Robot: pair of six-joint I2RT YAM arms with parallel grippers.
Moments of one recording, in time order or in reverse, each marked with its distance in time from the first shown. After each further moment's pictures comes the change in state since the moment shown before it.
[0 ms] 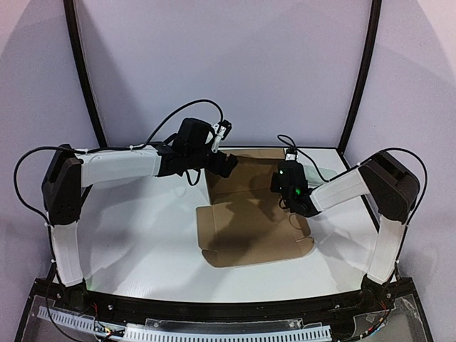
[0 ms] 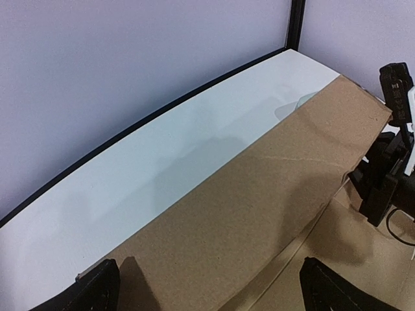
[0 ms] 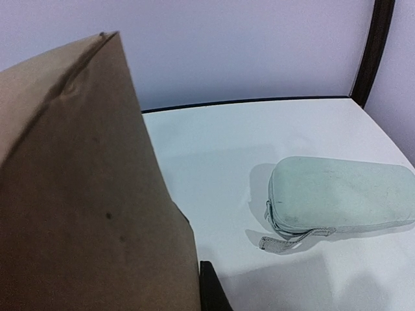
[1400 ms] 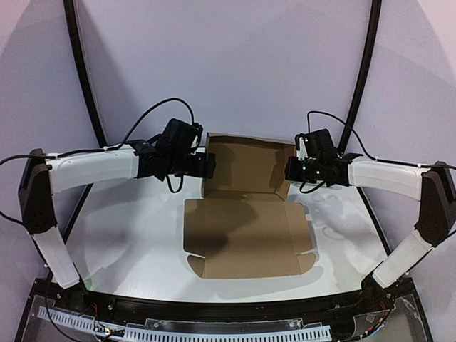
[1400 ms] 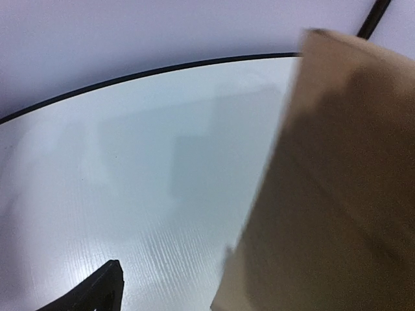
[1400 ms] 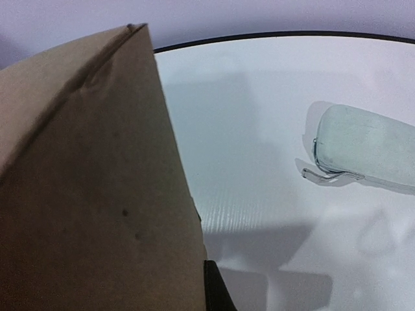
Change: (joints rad) left arm -0.009 -0.217 -0.157 -0.218 -0.184 -0.360; right arm -0.124 -0.361 0.145 -0.745 -0.579 0.130
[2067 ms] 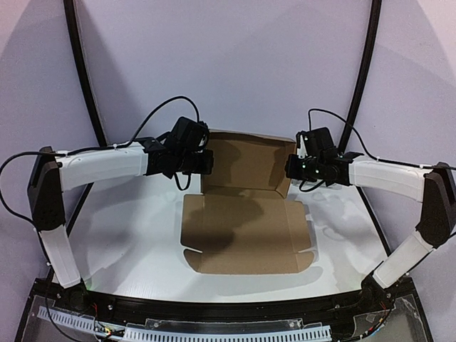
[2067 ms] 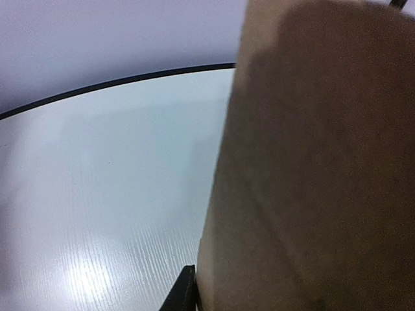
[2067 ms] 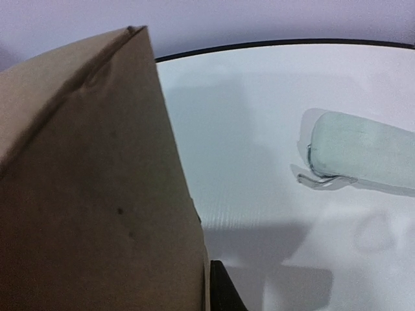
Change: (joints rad) left arm -0.008 0.089 0.103 -0.021 -0.028 -0.056; right arm 0.011 -0.019 0.006 -0.009 0.043 0.015
